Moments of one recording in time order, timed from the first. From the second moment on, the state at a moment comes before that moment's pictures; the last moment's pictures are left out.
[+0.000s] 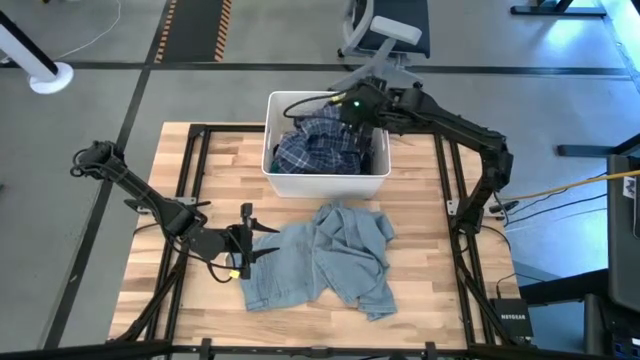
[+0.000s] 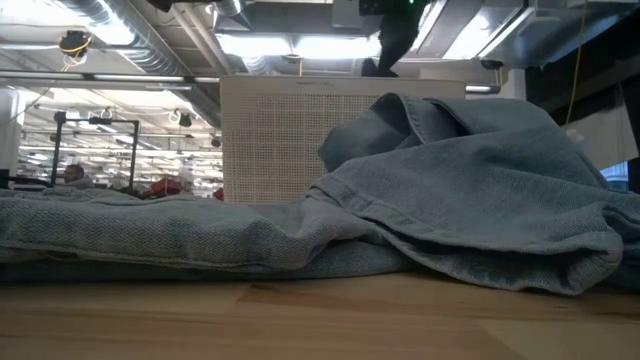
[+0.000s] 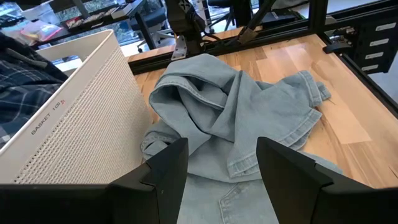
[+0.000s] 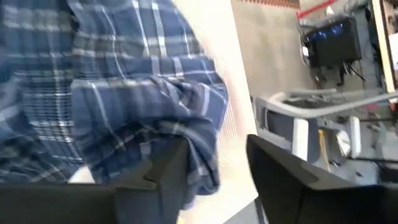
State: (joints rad) left arm -0.60 1.11 0.73 -0.04 -0.70 -0.02; right arm -0.37 1.74 1.92 -1.11 0.47 -0.42
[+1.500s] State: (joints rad) left arm -0.60 1.11 0.73 -0.15 -0.70 -0.17; right arm 0.30 1.64 1.74 -1.46 0.51 -0.11
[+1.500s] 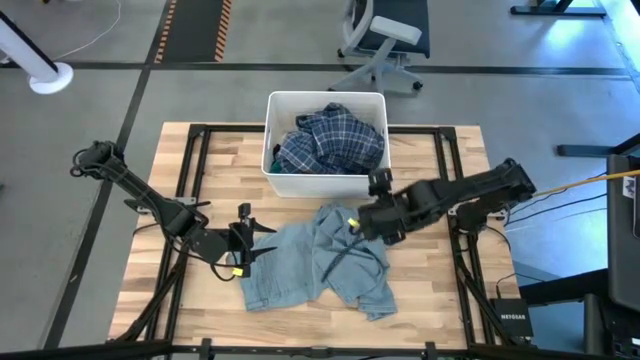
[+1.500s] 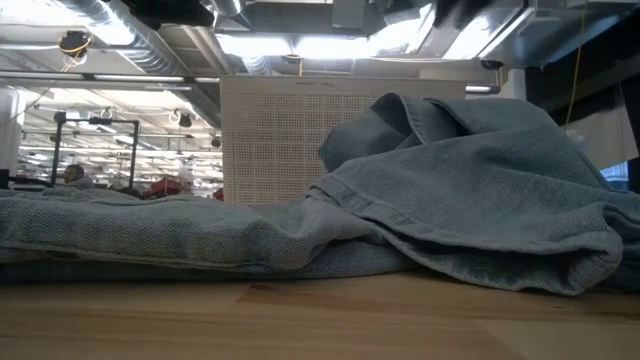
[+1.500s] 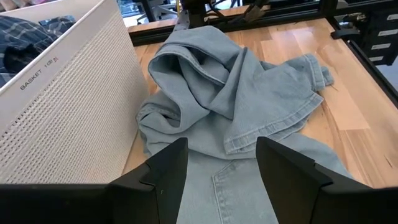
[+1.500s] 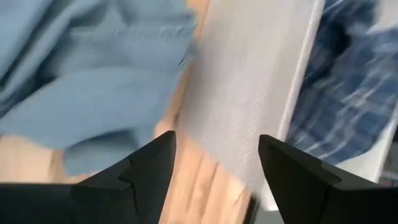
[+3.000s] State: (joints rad) left arm -0.57 1.11 0.73 -0.16 -0.70 -0.19; right arm 0.18 1.55 0.81 -0.32 0.14 0.12
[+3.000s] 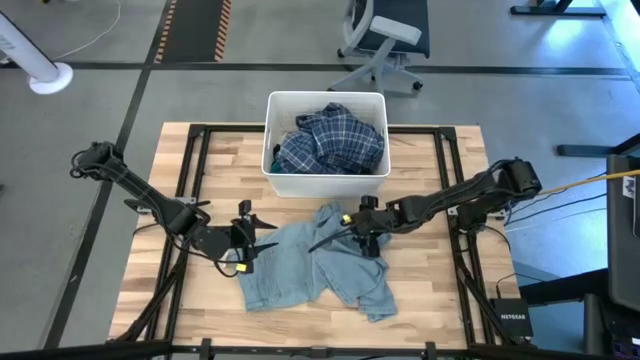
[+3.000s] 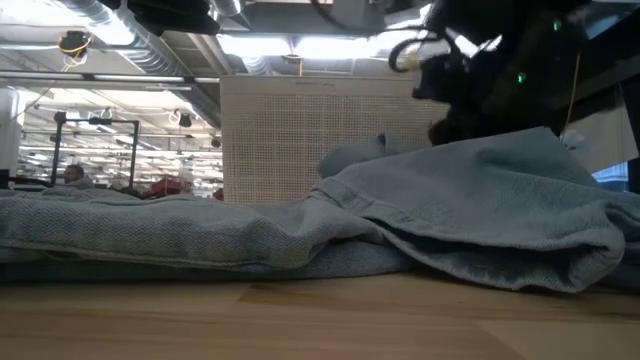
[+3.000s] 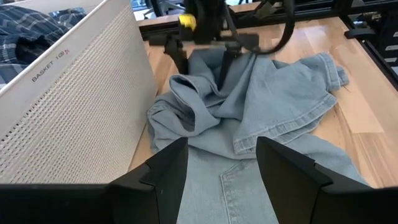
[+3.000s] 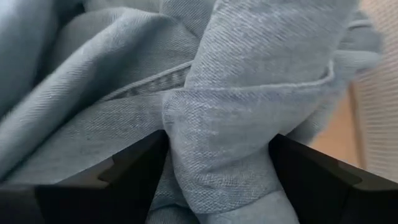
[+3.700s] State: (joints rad) left arm -0.57 1.11 0.73 -0.15 -0.70 -0.18; right arm 0.18 1.73 0.77 -0.09 0.12 0.12
